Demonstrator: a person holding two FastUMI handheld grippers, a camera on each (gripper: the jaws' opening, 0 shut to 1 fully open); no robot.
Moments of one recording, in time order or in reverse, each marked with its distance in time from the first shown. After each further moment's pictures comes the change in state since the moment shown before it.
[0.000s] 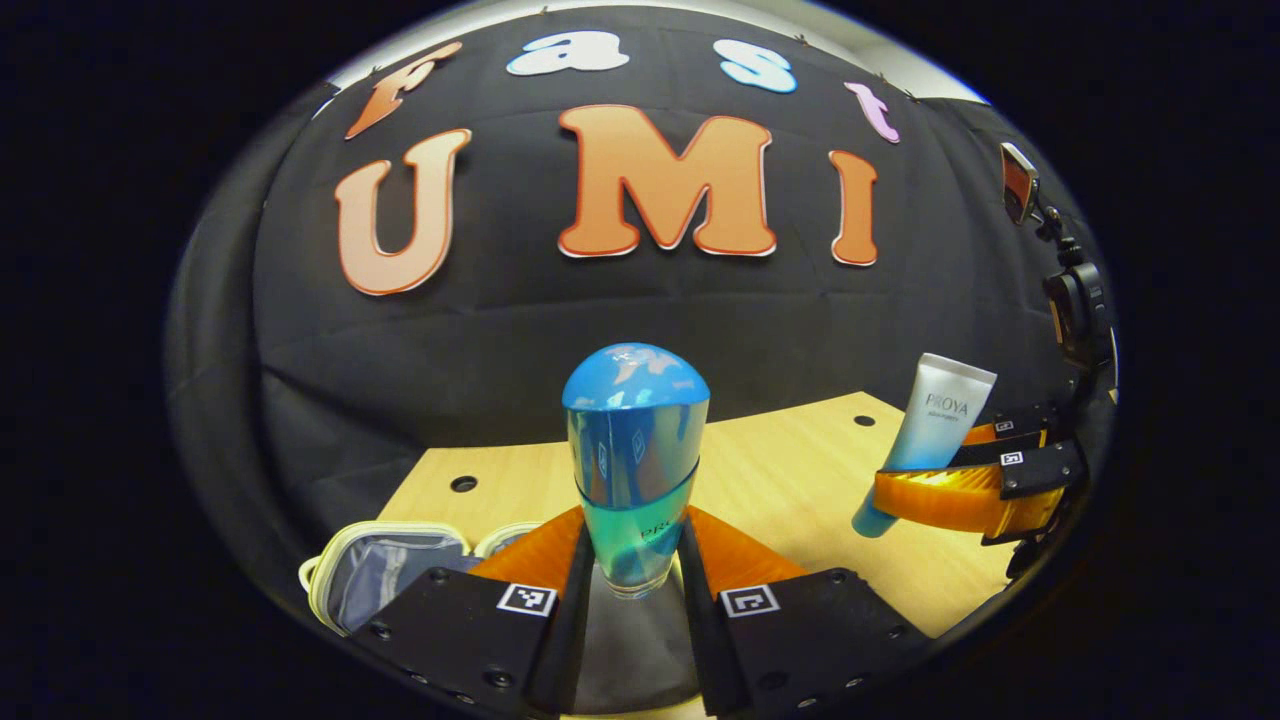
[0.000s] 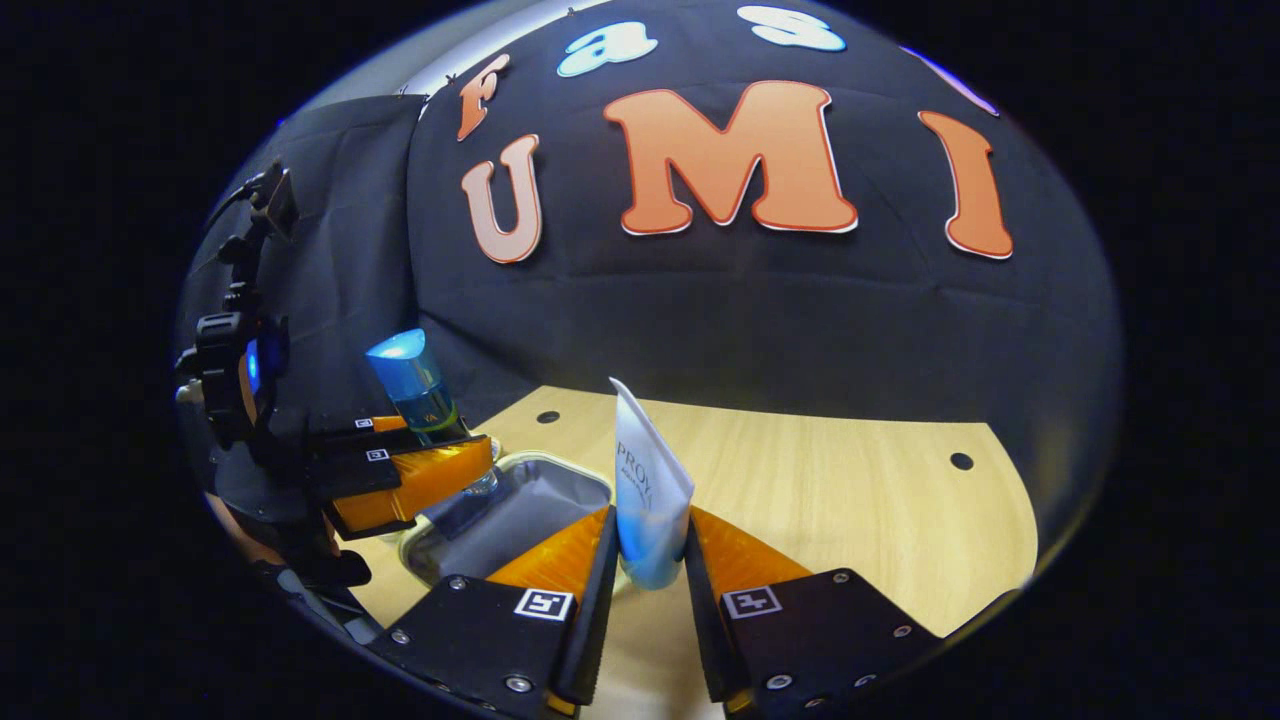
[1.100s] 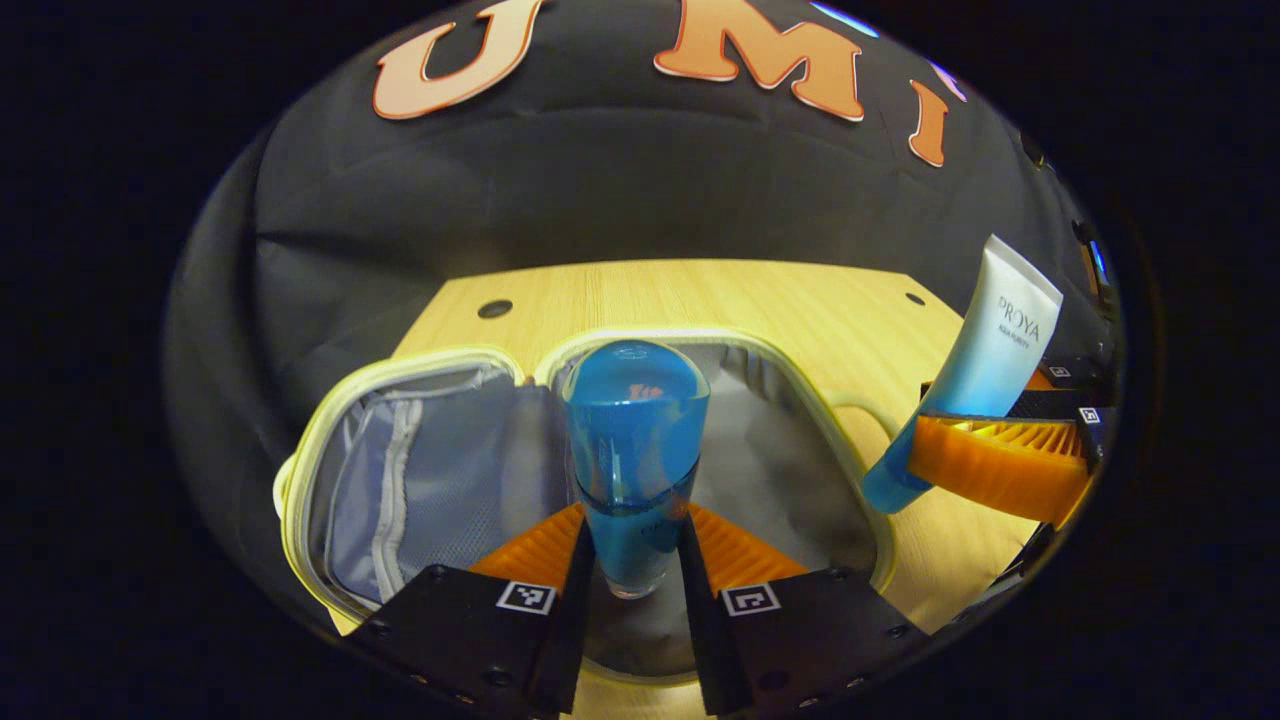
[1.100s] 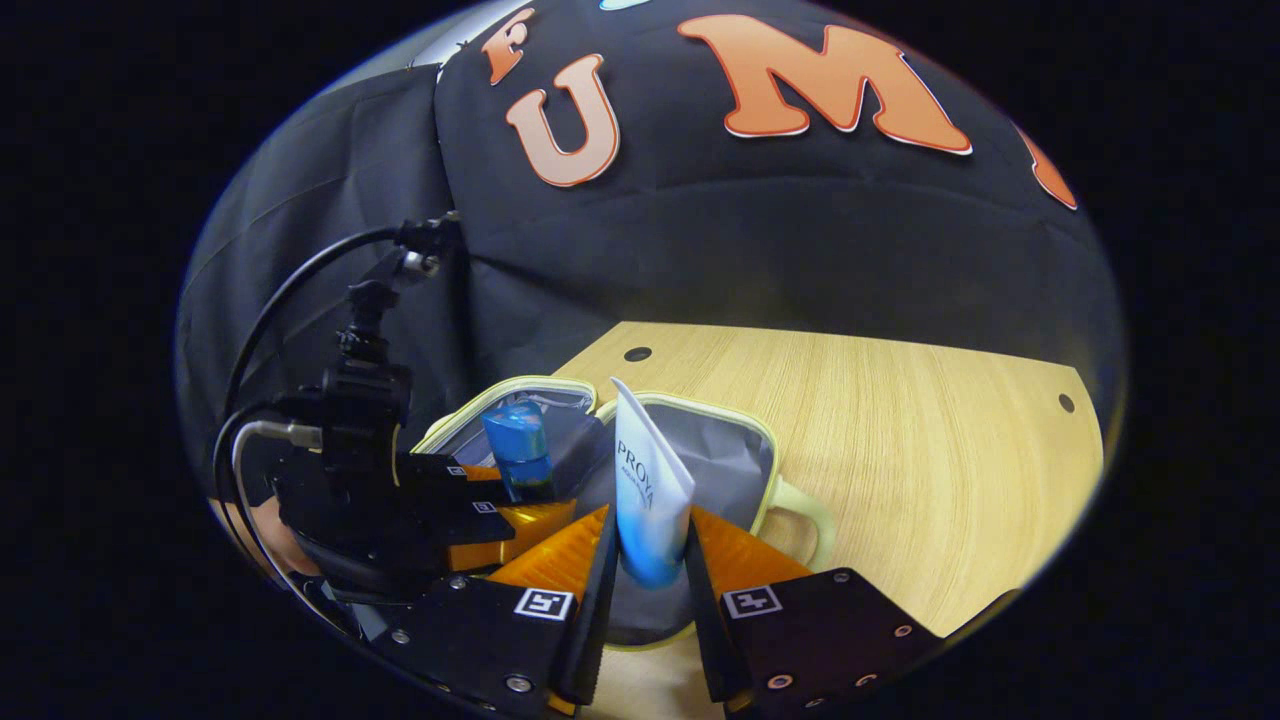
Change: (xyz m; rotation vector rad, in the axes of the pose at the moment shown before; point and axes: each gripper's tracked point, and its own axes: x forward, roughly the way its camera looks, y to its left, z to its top) left arm 0.018 0.083 -0.181 -0.072 0.482 -0.021; right arm 0.072 0.128 -0.076 0.052 0.192 0.155
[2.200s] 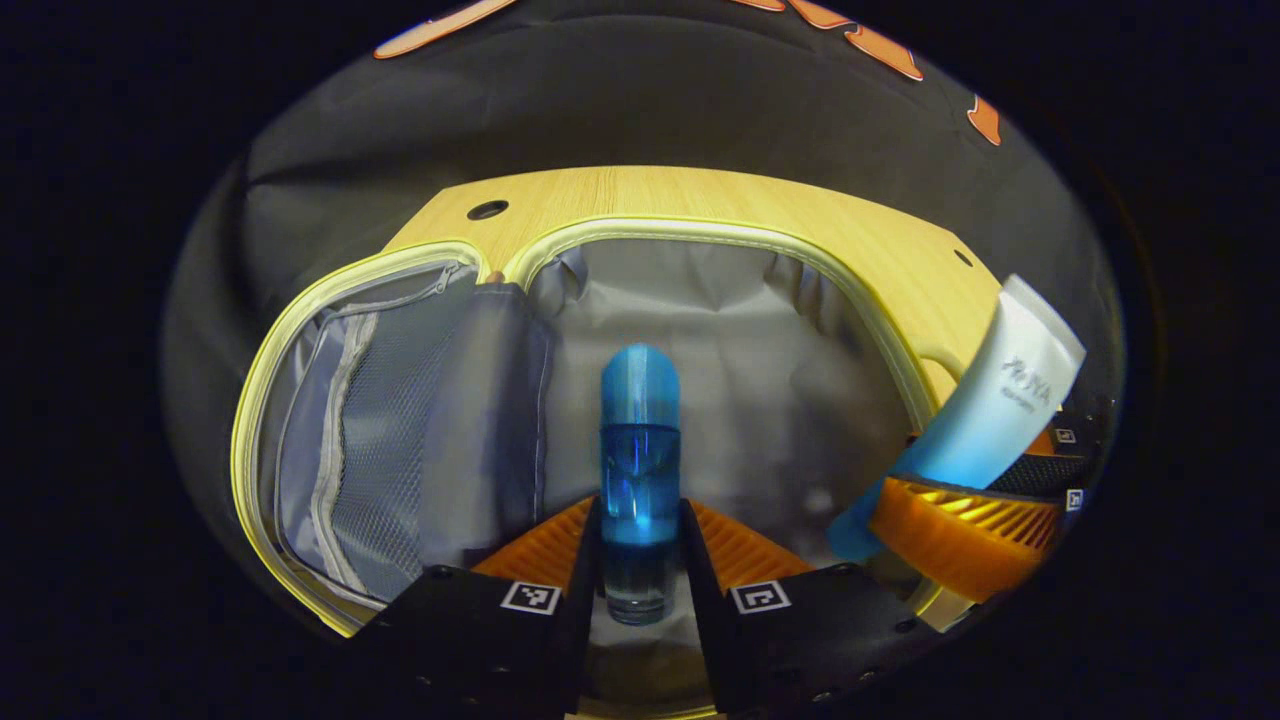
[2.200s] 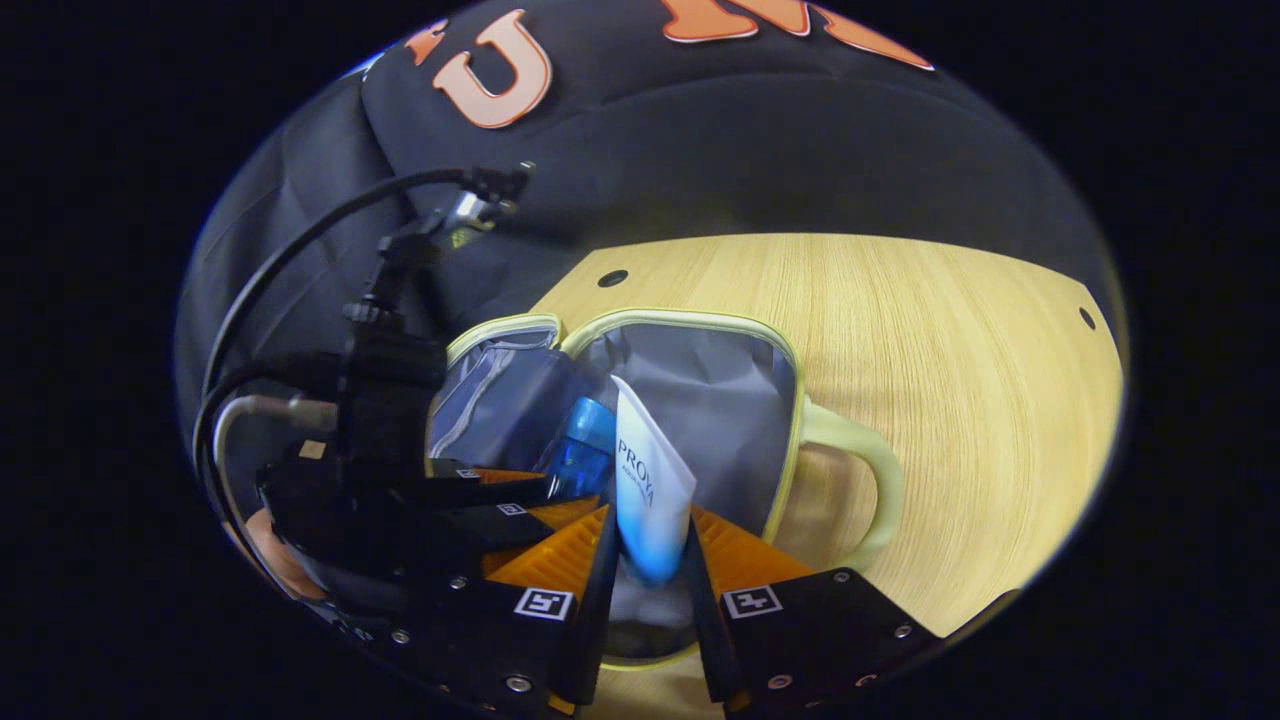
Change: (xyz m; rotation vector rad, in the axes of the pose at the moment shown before) left arm 0.048 -0.001 -0.036 -0.093 0.224 0.035; right arm 0.060 -0.009 -0.055 0.167 0.222 -0.024
